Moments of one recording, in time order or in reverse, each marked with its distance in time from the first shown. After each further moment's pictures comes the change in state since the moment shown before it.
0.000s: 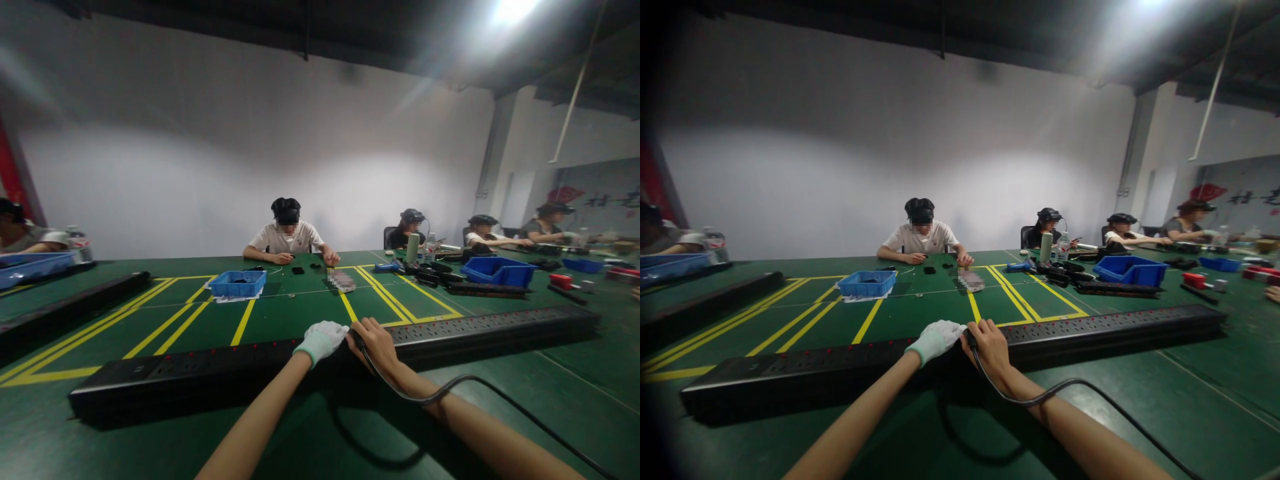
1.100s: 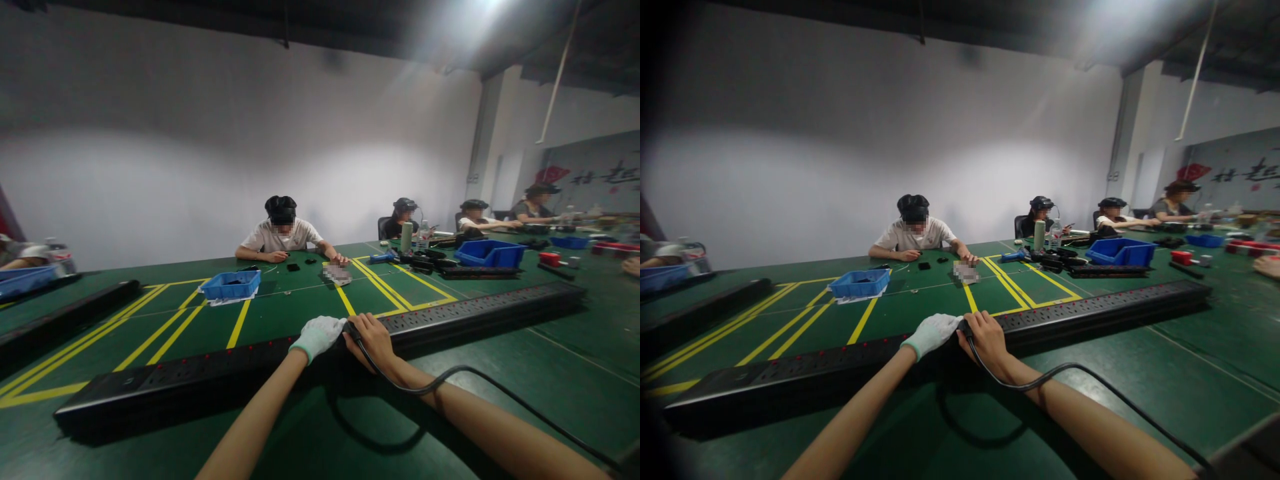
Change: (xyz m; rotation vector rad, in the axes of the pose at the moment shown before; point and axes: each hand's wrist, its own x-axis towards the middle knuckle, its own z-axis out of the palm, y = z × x) left_hand -0.001 -0.006 0.004 0.109 0.013 0.138; right_hand -0.014 -0.007 0.015 0.085 0.080 0.064
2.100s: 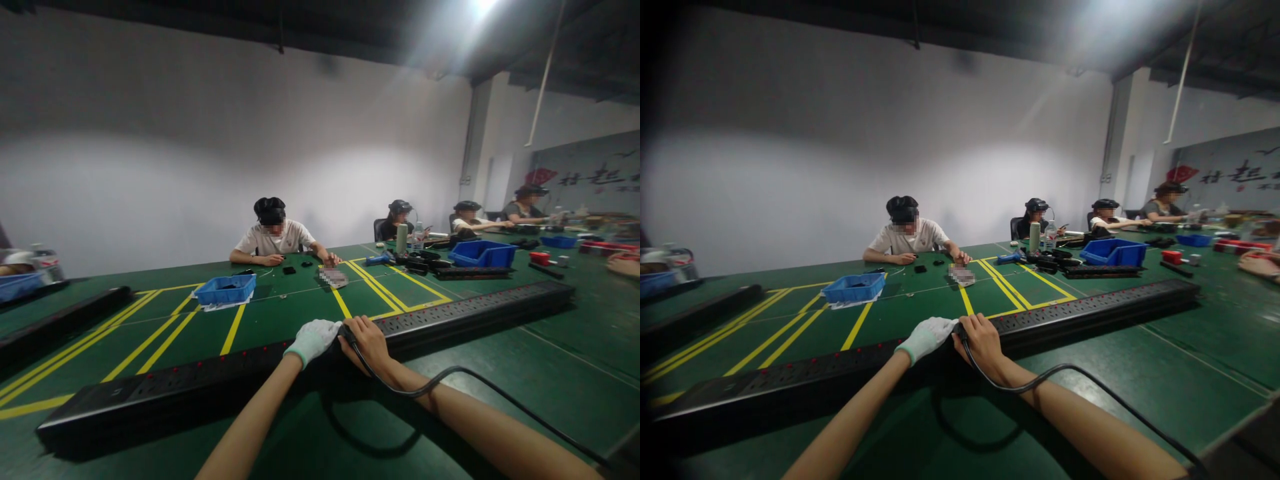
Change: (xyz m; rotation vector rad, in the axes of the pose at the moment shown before) left_hand 0.002 -0.006 0.008 0.023 0.000 0.015; right_hand -0.001 -0.002 0.001 0.012 0.005 0.019
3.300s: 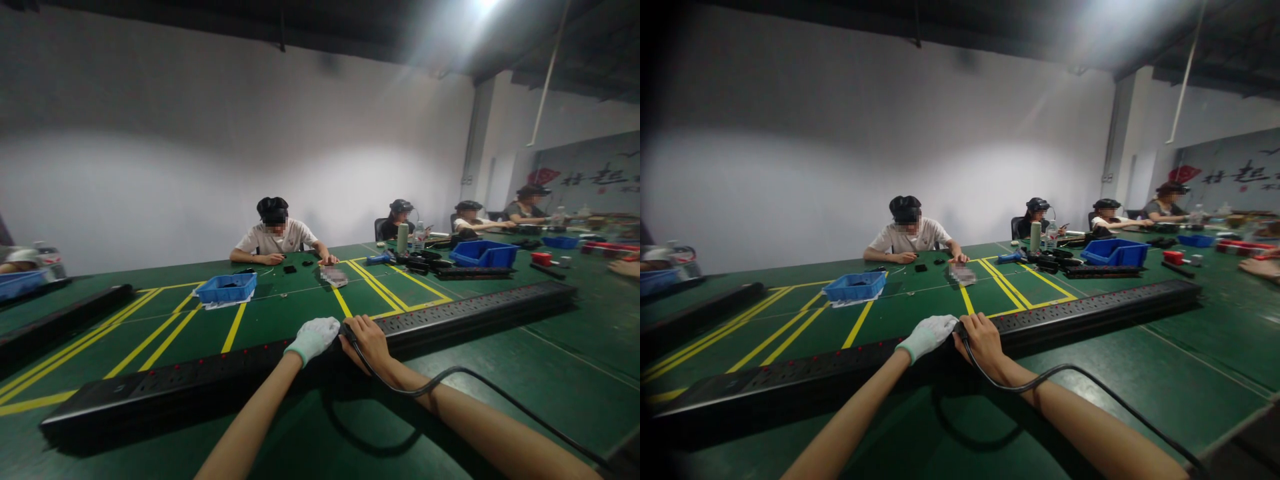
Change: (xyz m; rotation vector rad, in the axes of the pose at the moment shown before) left_hand -0.001 0.001 0.001 0.023 0.050 0.020; right_hand 0.000 0.002 0.001 -0.001 0.022 -0.023
